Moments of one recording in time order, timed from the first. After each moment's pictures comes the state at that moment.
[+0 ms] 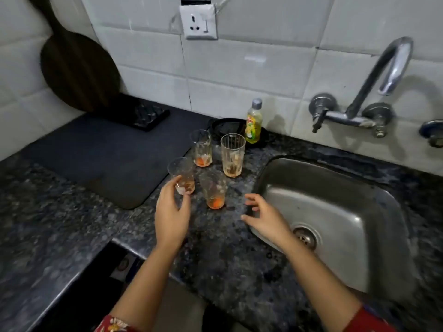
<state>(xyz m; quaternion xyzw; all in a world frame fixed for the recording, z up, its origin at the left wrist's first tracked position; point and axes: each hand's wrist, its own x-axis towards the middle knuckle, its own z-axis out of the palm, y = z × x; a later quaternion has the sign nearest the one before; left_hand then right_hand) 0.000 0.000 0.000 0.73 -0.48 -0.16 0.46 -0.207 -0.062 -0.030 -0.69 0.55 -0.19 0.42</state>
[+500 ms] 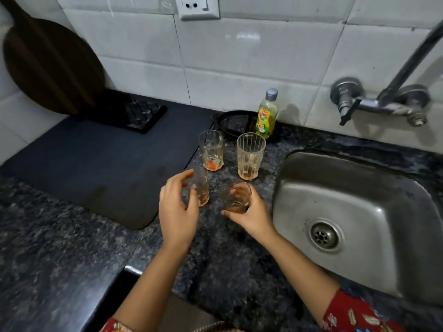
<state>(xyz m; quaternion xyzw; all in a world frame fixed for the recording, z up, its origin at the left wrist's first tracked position) 0.050 -0.051 0.002 0.68 -0.55 -0.11 0.48 -0.111 -0.094 -0.057 -0.59 0.53 -0.39 0.47</state>
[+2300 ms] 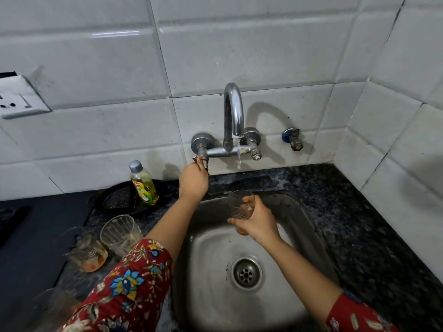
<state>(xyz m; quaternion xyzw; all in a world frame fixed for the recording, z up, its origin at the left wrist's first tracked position) -0.246 -0.258 0.076 0.59 -0.69 -0.25 0.33 -0.364 -0.139 0.010 -0.43 0.76 -0.39 0.30</state>
